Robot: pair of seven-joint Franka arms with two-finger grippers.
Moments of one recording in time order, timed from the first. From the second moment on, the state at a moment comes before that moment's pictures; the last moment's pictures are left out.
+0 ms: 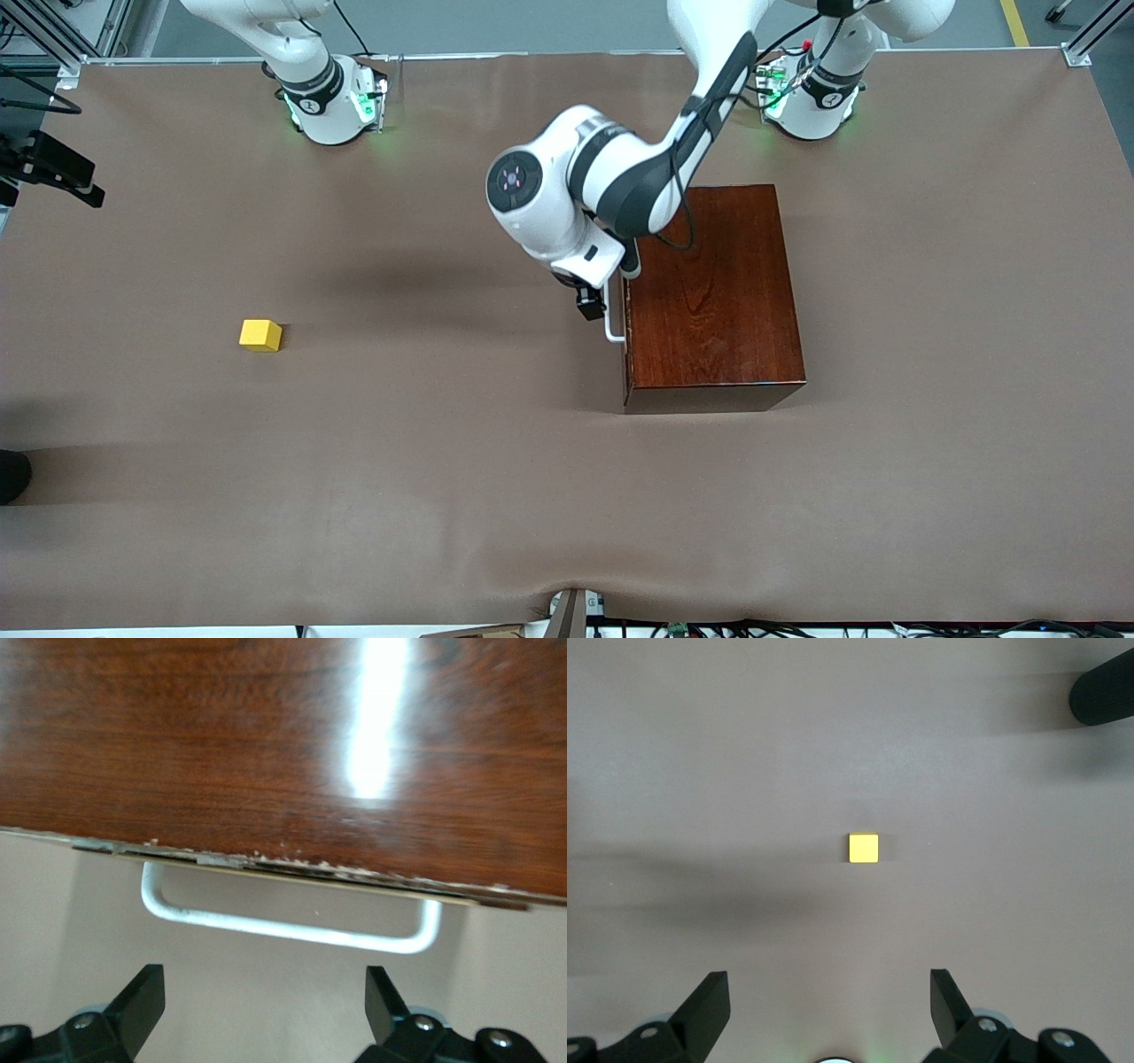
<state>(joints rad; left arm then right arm) -1.00 0.72 0.25 -1.14 -0.02 1.66 -2.51 0.01 -0.03 -0.05 -1.47 -0.02 1.41 -0.03</state>
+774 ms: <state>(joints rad) -0.58 0.45 0.27 -1.16 -0.03 1.67 -1.92 0.01 -0.03 -0.05 -1.46 -0.02 1.41 -0.03</state>
